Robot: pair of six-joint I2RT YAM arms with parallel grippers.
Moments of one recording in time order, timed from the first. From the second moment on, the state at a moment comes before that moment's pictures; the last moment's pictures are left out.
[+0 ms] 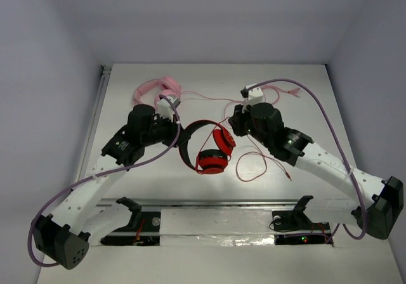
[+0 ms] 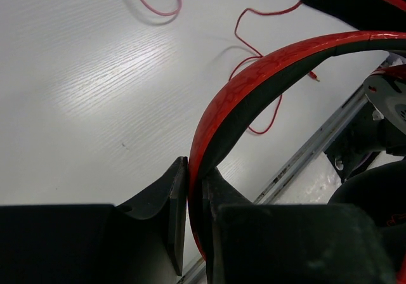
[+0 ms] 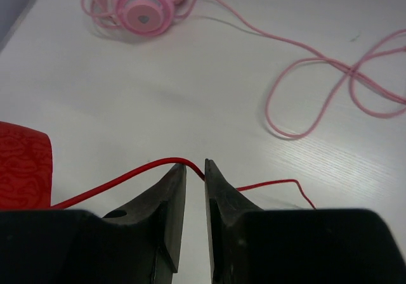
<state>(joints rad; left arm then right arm) -0.50 0.96 0.89 -0.44 0.37 -0.29 0.81 1.17 1.06 -0.27 0.32 0.30</state>
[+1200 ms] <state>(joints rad) -0.50 1.10 1.35 -0.61 0.29 -0.32 0.69 1.28 0.55 0.53 -0.09 0.46</state>
